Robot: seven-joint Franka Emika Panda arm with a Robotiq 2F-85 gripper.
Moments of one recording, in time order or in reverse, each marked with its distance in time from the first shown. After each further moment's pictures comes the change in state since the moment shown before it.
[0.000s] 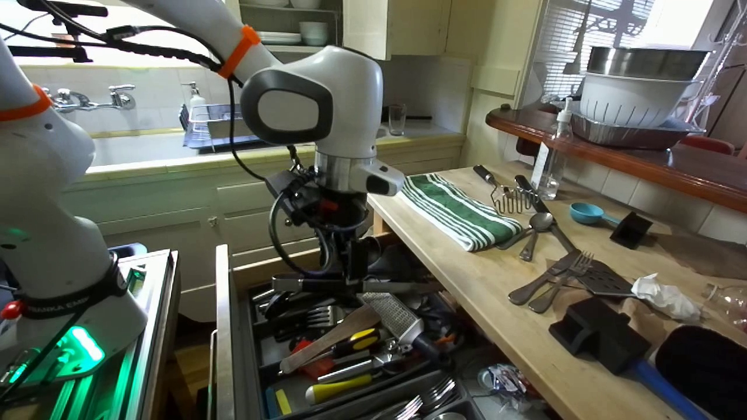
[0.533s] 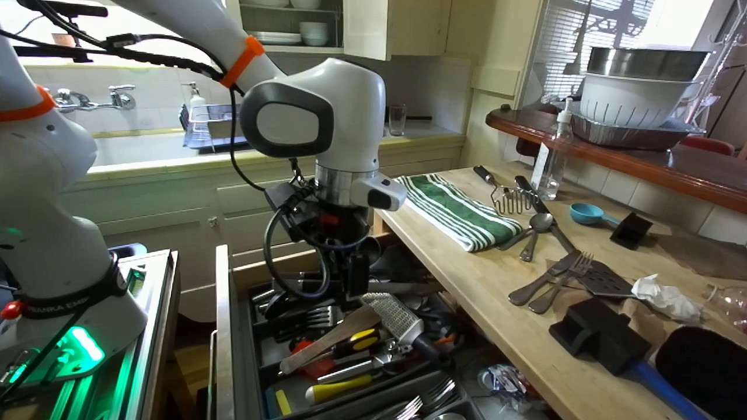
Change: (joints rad) arm -0.031 0.033 -0.012 0.002 -0.019 0.028 -0.005
